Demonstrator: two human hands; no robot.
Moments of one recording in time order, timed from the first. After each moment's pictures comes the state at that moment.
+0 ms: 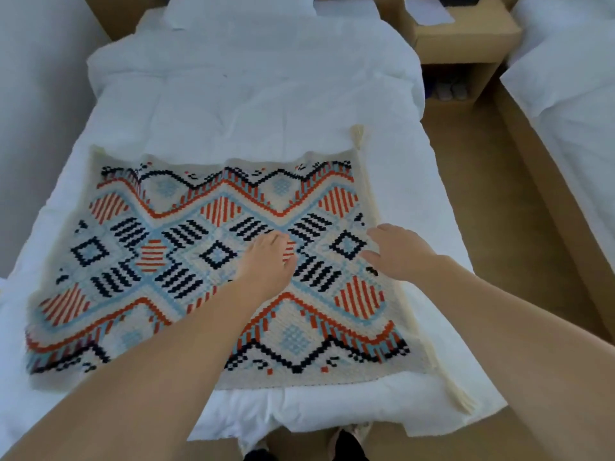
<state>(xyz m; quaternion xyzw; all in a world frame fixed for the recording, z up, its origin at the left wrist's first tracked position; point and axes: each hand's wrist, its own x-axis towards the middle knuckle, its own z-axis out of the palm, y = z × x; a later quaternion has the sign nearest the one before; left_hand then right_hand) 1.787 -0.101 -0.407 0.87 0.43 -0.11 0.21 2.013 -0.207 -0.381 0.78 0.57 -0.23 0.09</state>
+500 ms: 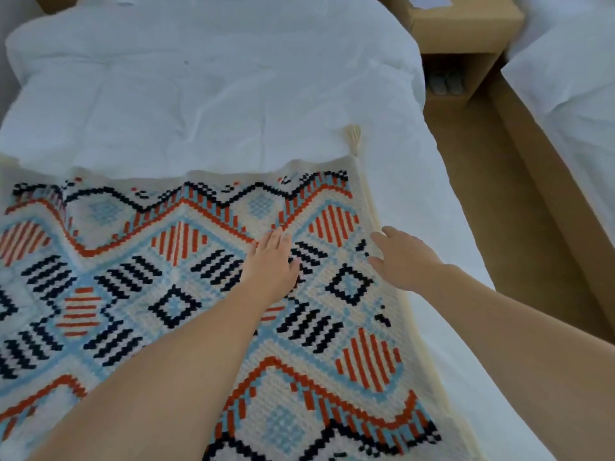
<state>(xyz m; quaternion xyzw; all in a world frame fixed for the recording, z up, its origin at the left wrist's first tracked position) 1.885 0.024 -0.548 0.88 0.41 -0.16 0.17 2.090 -0.100 -0.493 0.79 0.54 -0.23 0.14</state>
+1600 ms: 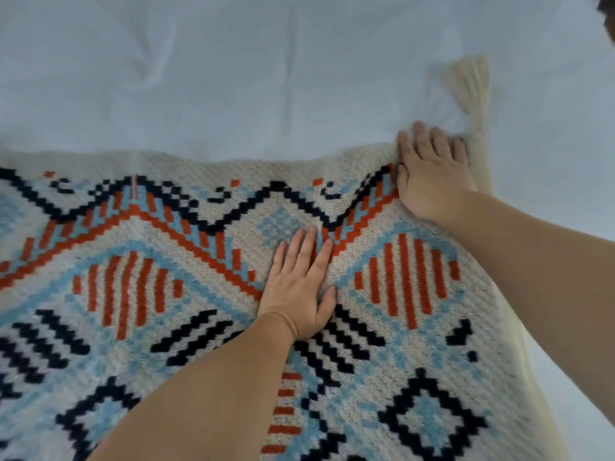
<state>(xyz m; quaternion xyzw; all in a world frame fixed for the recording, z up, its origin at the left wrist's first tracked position) 1.935 0.139 -0.779 0.92 0.37 -0.05 0.12 2.205 0.169 -0.715 0.81 0.56 -0.12 0.10</state>
